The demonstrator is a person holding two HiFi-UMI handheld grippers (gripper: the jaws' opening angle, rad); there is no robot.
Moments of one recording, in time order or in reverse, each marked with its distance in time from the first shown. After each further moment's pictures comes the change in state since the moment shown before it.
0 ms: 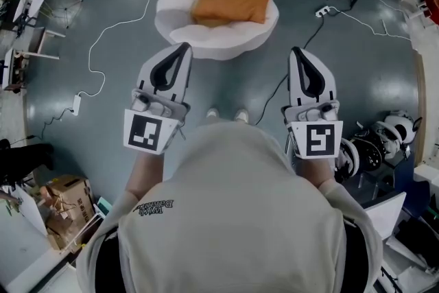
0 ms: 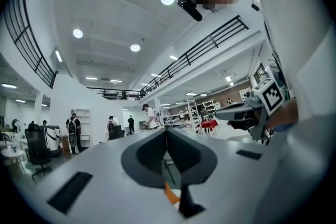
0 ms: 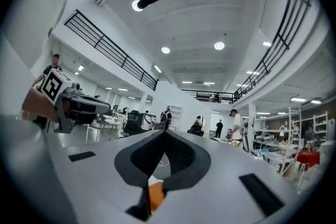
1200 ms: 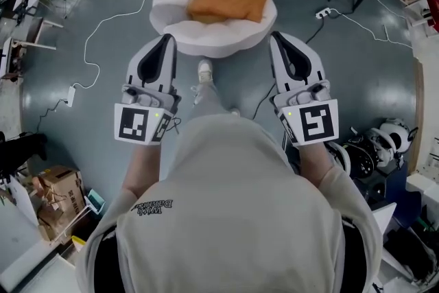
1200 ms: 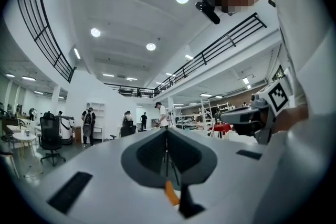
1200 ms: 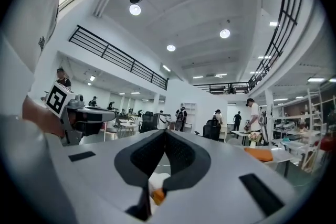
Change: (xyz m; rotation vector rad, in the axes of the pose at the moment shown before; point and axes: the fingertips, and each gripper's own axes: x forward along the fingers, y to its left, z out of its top) left arm 0.027 0.015 -0.024 -0.084 -0.020 0.159; right arm 0.042 -0.014 -0.022 0.082 0.013 0.184
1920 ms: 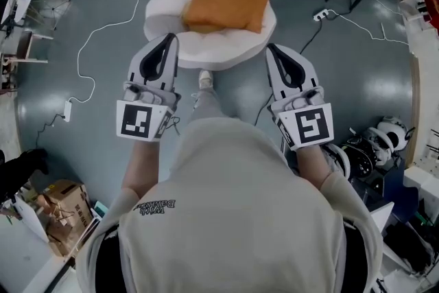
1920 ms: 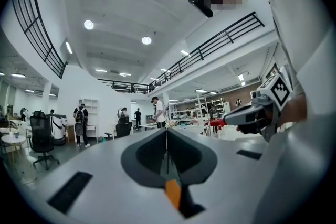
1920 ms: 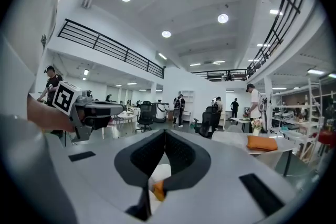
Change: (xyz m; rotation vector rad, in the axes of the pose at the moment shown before) left arm 0.100 0.083 -0.039 0.030 0.044 -0.079; right arm 0.107 -0.025 -0.046 0.045 0.135 -0.016
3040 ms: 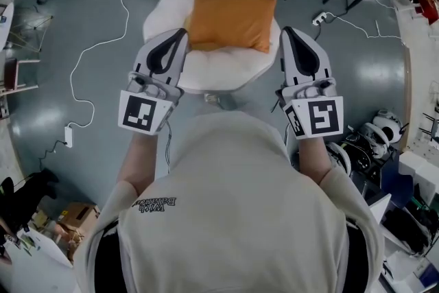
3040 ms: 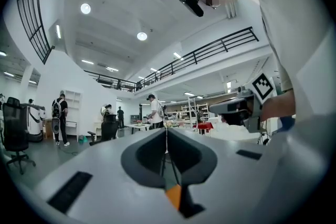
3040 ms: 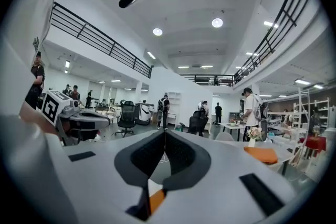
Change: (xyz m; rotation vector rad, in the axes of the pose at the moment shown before) left arm 0.143 0.175 -0.043 -0.042 -0.026 -0.202; right arm 0.222 -0.064 0.044 -0.012 -0.010 -0.179
